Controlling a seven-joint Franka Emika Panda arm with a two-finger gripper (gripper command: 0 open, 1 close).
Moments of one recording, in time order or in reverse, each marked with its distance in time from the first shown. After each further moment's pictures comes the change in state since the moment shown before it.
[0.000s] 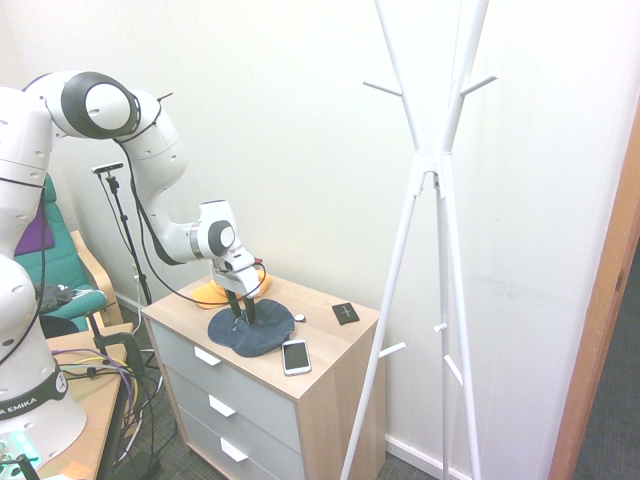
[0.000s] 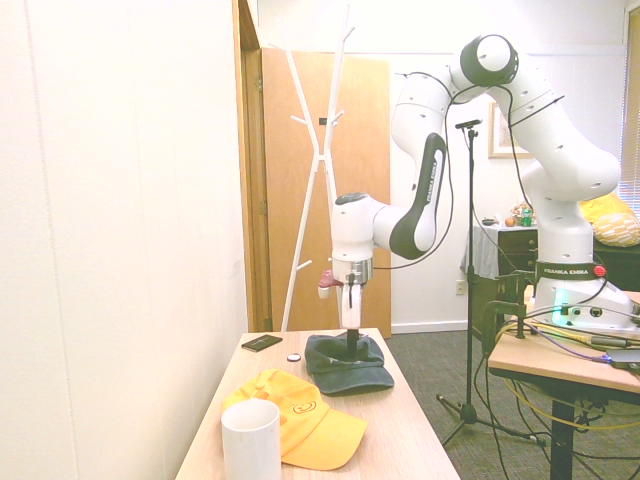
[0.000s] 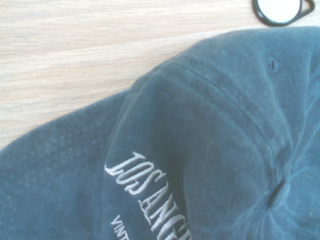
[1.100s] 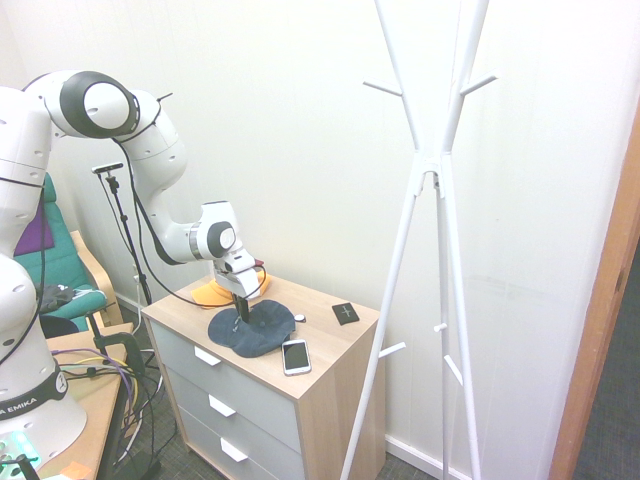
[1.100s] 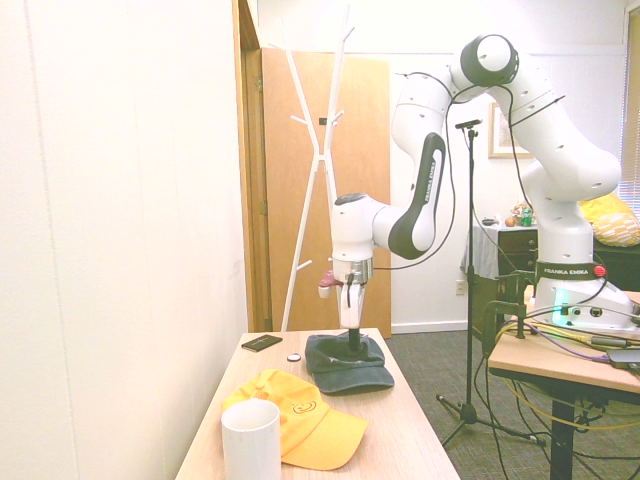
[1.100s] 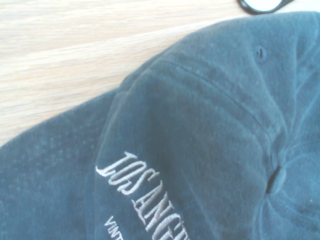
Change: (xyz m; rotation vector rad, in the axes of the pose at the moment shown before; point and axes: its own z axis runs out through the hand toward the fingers) arm 0.005 0.006 0.002 -0.010 -0.013 0.048
